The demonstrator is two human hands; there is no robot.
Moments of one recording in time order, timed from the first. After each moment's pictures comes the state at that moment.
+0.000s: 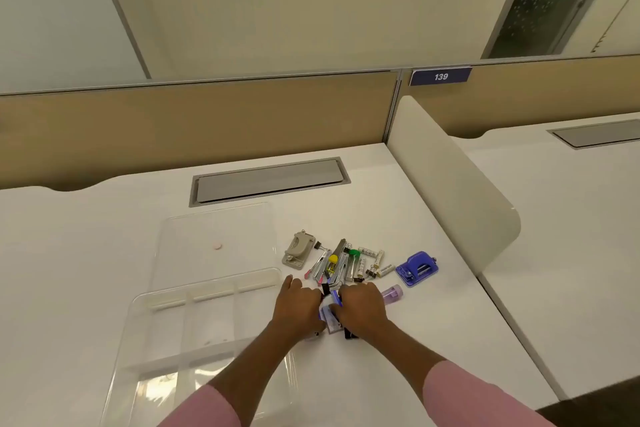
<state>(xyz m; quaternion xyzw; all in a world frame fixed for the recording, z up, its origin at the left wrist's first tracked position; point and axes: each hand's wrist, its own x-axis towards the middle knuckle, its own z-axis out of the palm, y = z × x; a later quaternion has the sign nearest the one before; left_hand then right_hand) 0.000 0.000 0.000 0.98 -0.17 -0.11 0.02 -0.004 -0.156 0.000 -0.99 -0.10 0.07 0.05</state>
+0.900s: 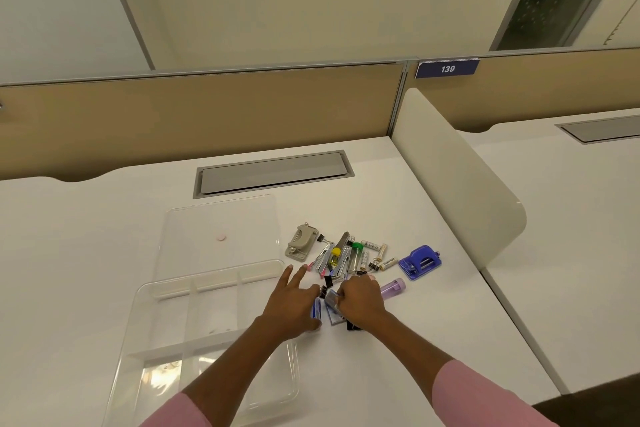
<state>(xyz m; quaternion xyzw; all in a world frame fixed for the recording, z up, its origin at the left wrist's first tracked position) -0.009 0.023 -0.001 0.96 -0.24 -0.12 0.02 0.001 -0.152 -0.003 -0.99 -0.06 0.11 0.08</state>
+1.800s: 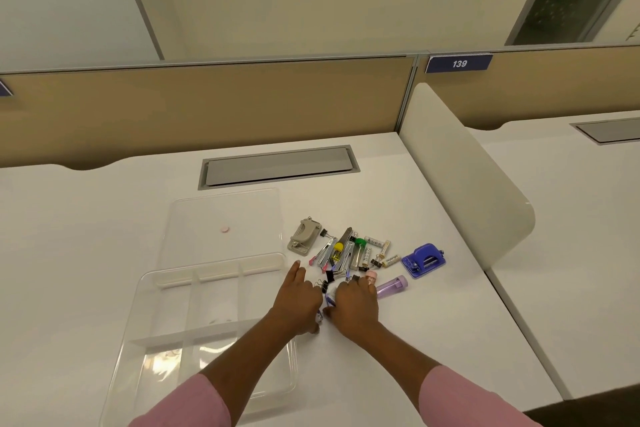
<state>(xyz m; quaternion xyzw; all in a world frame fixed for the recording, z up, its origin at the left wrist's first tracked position) -0.012 0.008 0.001 0.95 -0.26 -0.14 -0.09 -0.020 -0.134 -0.019 -0.99 -0.04 0.10 0.06</state>
